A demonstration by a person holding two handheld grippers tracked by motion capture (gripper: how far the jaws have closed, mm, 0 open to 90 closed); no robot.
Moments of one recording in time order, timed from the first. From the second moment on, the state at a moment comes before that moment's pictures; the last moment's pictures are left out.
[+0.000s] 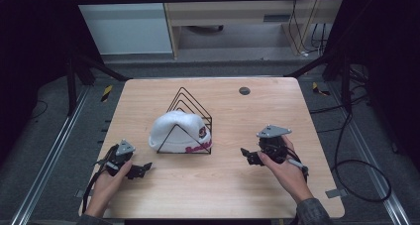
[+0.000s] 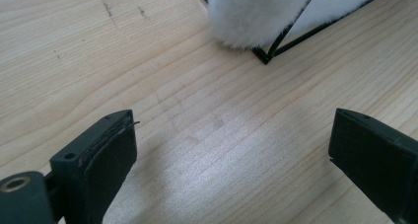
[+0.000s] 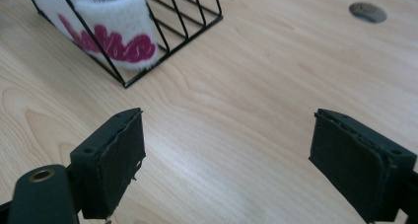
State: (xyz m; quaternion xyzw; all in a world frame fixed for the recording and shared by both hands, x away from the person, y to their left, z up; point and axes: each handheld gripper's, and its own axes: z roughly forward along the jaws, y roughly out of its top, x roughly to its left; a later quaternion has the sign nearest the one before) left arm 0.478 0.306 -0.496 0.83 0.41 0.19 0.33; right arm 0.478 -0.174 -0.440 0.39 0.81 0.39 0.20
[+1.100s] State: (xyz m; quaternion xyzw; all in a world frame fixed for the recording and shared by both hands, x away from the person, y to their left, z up) left arm 0.479 0.308 -0.508 0.82 0.41 0.19 0.34; right arm 0.488 -0.182 -0.501 0.47 0.79 0.34 0.19
